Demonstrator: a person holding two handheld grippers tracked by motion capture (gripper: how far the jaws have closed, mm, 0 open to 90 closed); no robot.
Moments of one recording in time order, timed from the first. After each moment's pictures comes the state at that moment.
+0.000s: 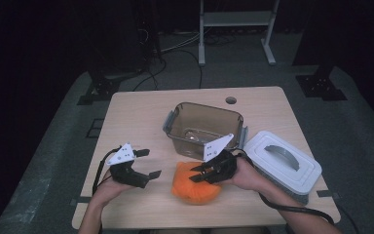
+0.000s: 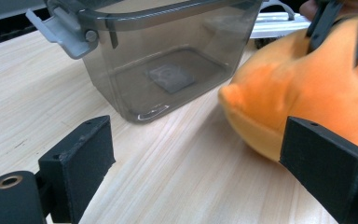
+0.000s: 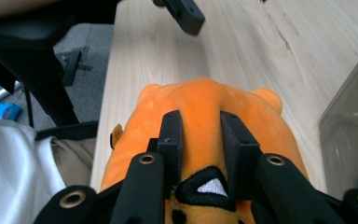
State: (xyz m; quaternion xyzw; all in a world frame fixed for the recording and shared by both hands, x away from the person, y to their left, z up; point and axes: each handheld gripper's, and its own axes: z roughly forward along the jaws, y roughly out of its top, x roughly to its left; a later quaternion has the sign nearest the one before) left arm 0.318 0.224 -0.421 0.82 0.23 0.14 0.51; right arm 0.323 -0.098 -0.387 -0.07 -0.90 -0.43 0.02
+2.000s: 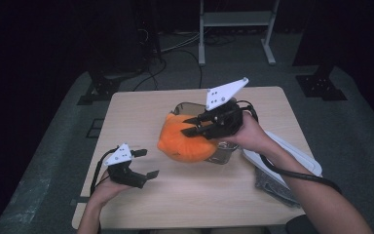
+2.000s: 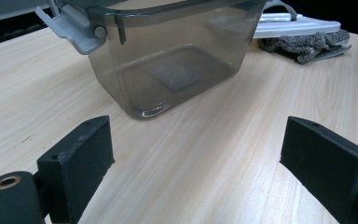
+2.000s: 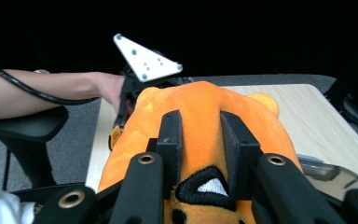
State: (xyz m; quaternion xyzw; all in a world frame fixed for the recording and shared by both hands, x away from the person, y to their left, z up) left arm 0.318 0.229 -0.422 0.81 0.23 0.14 0.52; right arm 0.349 -0.098 -0.241 -0.05 -0.86 -0.50 -0.06
